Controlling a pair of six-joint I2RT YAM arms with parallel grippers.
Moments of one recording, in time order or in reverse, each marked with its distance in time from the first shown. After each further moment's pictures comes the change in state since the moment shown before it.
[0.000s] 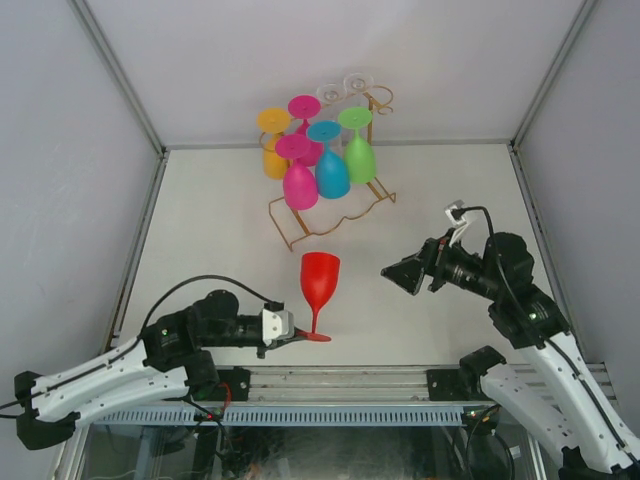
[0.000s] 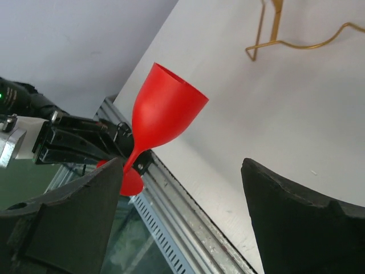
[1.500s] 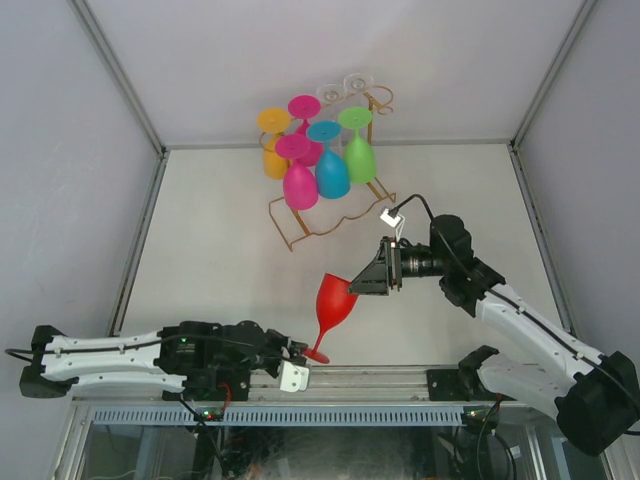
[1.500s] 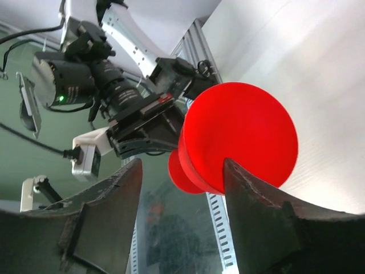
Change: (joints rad) left arm -0.352 0.098 -0.016 -0.079 -0.367 0.368; right arm 0.120 0.388 -0.133 0.527 -0.447 0.203
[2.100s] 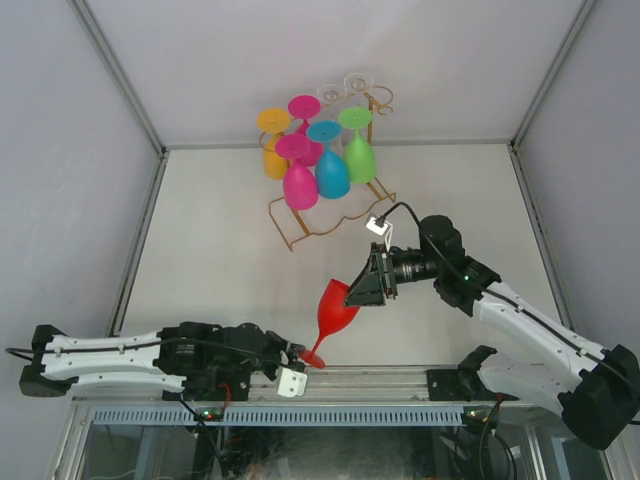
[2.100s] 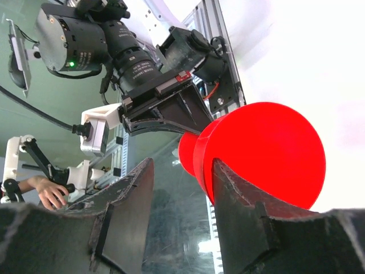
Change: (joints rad) left arm -0.007 -0.014 -0.014 -0.041 0.002 0.053; right arm 0.093 0.009 0.043 -0.068 -0.053 -0.134
